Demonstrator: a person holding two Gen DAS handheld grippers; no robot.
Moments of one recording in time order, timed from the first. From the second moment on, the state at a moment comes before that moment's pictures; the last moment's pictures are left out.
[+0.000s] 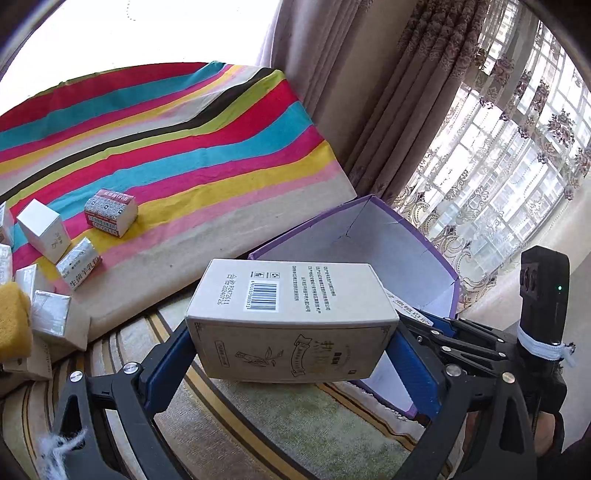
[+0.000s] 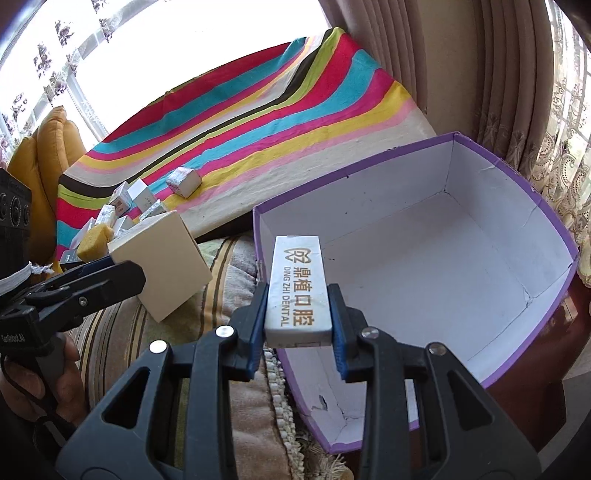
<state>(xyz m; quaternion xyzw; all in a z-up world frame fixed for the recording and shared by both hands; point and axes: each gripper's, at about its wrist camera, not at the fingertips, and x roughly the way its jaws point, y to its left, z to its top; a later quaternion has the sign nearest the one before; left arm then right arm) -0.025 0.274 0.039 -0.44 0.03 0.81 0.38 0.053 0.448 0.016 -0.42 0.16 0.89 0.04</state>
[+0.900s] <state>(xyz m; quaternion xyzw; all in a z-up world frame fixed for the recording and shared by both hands) -0.020 0.315 0.041 -0.41 0.06 0.79 0.46 0.067 0.505 0.001 -0.40 0.18 0.89 0.13</state>
